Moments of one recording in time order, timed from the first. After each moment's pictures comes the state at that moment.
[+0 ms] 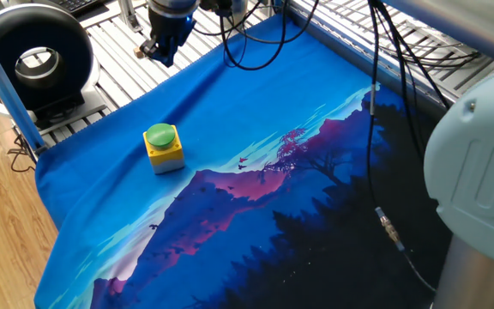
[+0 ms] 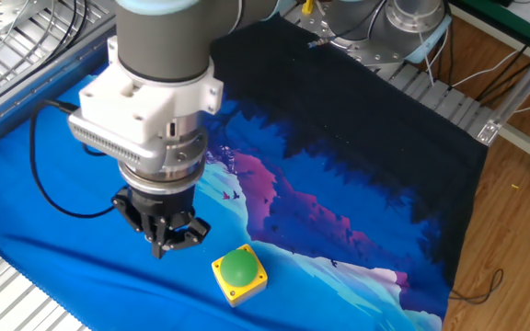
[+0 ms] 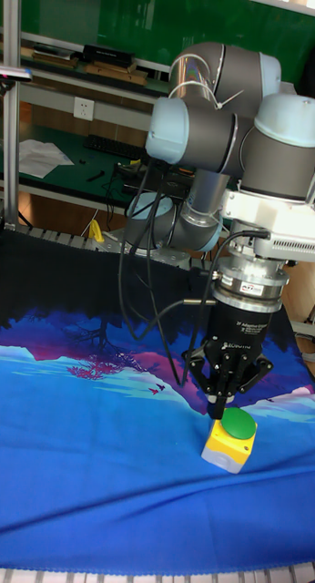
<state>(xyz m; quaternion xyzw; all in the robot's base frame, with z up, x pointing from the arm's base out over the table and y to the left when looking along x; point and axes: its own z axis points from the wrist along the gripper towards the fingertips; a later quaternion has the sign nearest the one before) 0.708 0.108 0.176 -0.10 0.98 0.00 0.15</state>
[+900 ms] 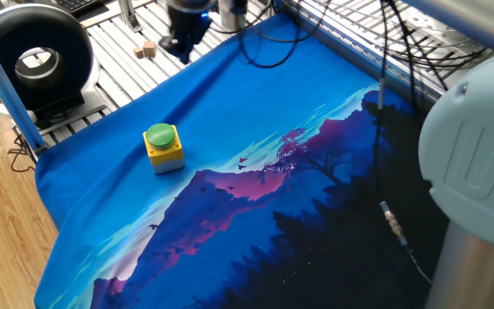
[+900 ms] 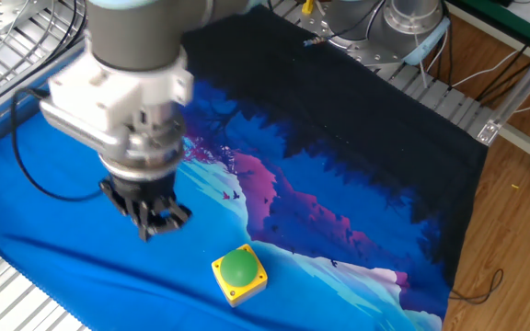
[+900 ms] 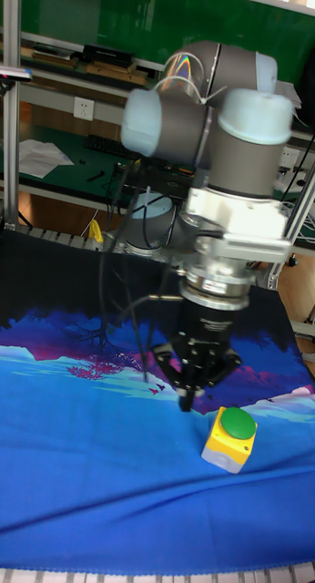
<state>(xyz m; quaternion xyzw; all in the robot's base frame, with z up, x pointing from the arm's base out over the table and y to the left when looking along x) 0.687 0.053 0.169 -0.09 0.99 0.00 0.12</state>
